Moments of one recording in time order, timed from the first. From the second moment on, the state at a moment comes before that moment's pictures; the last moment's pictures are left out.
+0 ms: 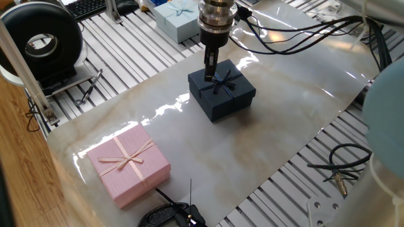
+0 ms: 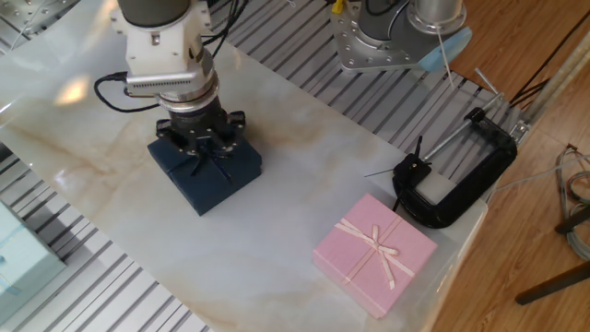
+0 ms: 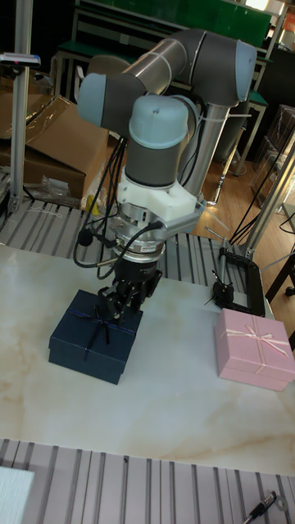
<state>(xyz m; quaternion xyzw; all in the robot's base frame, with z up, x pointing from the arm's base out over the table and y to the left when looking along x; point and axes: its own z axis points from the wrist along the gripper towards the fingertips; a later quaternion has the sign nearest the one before) 0.552 0.001 0.109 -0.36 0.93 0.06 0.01</state>
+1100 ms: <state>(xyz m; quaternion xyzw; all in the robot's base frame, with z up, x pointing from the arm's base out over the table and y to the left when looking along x) 0.590 0.013 0.089 -0.36 0.93 0.04 -0.02</state>
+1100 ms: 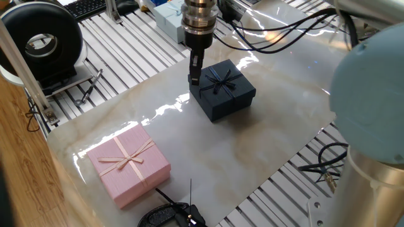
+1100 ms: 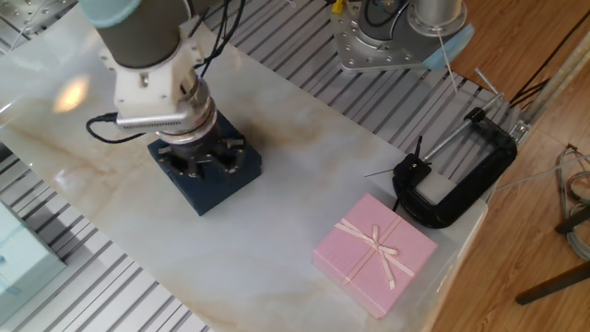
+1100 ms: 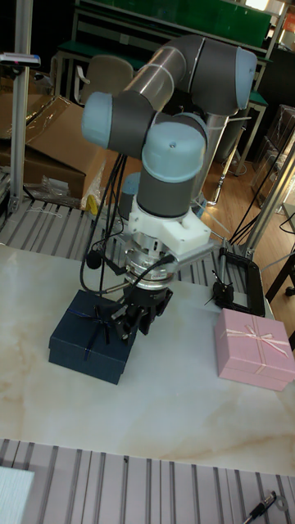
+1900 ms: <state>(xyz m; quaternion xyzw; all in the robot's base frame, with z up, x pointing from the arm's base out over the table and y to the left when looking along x) 0.609 0.009 0.085 -0.25 0.97 -0.04 -0.03</state>
